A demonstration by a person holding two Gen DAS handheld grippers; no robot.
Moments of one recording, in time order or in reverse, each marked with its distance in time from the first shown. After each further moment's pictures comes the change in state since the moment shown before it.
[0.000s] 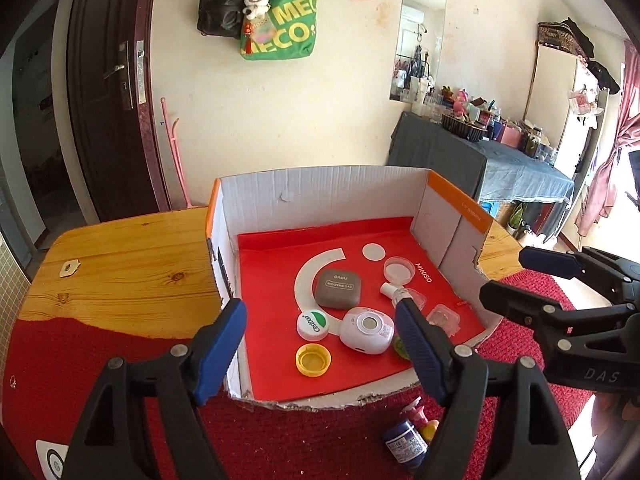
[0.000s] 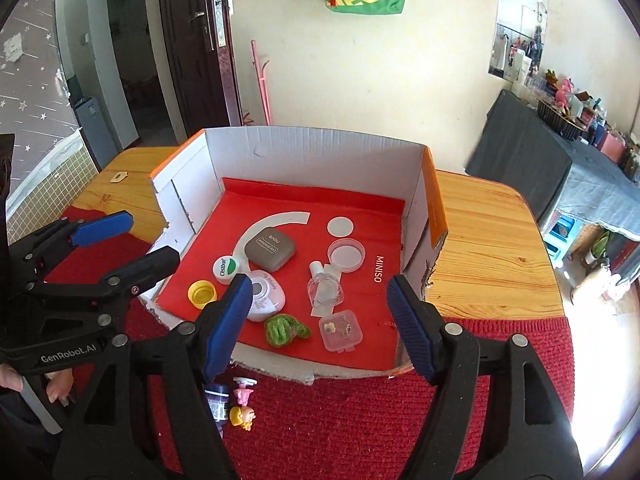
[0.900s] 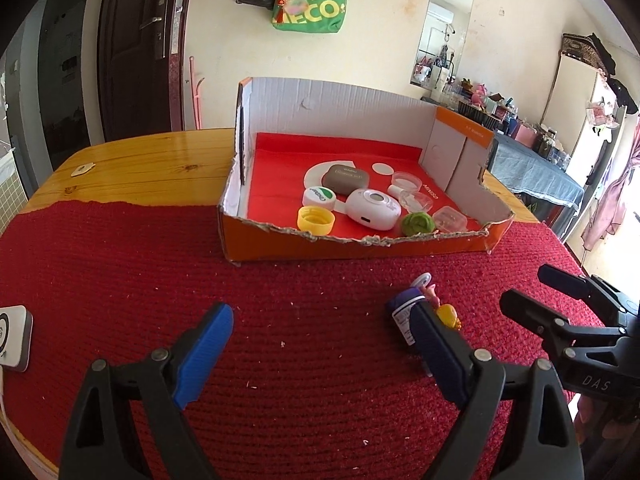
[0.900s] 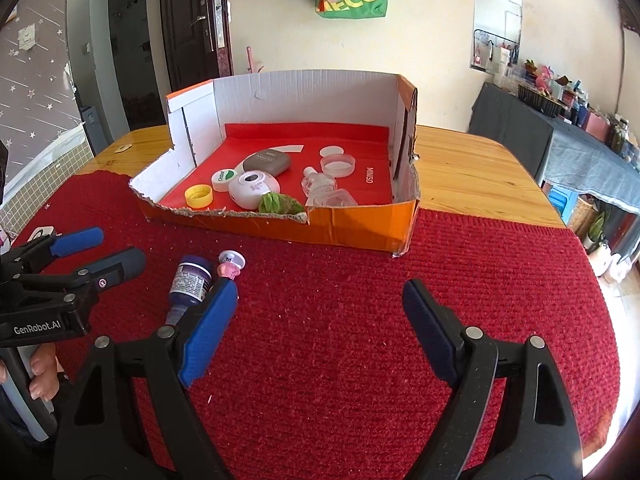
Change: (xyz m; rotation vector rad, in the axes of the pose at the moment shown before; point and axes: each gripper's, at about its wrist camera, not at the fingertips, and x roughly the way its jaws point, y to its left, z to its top) left arm 0.001 -0.001 -0.109 -0.112 0.054 0.031; right arm 0.010 -0.004 -0.111 0.038 -0.065 -0.014
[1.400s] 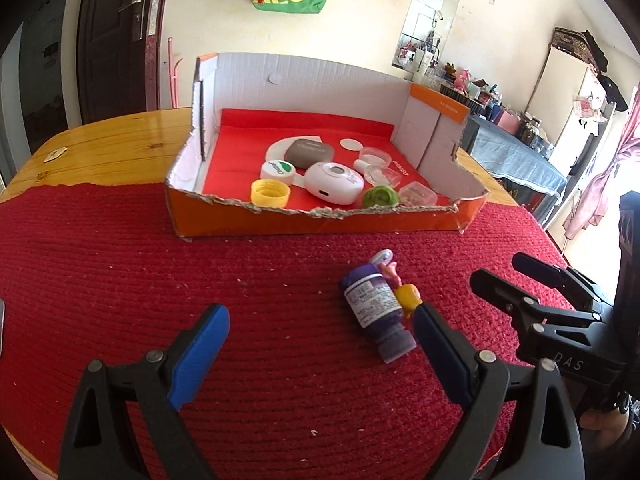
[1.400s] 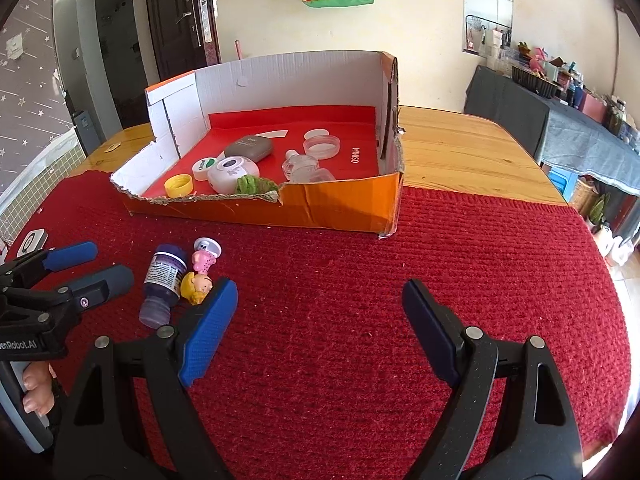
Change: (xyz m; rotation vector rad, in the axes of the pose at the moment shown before) left arm 0.009 -0.024 -0.007 0.015 0.078 -0.086; right arm 0.008 -0.018 -0.010 0.046 0.028 -0.009
